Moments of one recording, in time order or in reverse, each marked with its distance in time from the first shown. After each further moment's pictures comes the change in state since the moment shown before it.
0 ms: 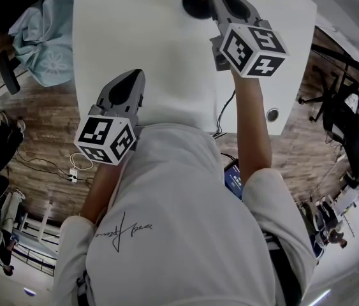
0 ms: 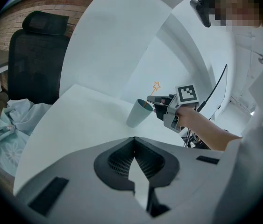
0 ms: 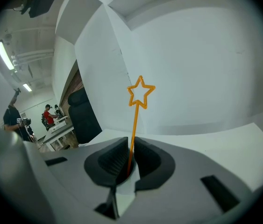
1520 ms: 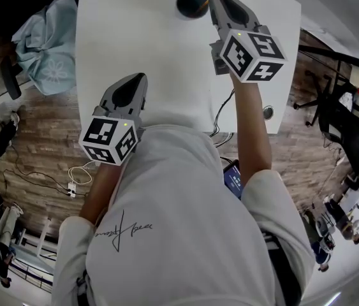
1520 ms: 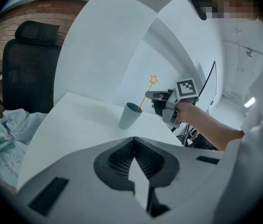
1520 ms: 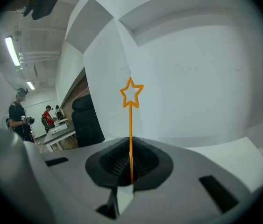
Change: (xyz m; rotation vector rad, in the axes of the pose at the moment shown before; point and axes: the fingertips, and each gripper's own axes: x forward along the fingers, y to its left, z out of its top) left arm -0.017 -0.025 0.000 0.095 -0.047 -0.048; right arm -0.043 0.017 0.035 -0.055 -0.100 -0.007
